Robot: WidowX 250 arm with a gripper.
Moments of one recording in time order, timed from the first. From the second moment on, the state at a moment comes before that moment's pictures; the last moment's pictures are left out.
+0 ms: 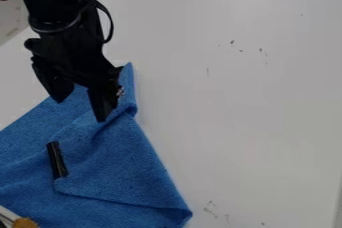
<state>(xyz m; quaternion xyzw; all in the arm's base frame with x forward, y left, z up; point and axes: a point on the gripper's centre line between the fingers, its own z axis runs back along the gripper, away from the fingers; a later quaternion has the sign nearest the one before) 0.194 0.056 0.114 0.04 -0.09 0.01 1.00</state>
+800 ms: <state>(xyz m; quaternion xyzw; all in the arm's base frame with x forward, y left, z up) 0.287 0.102 0.064 0.01 -0.07 -0.08 0.99</state>
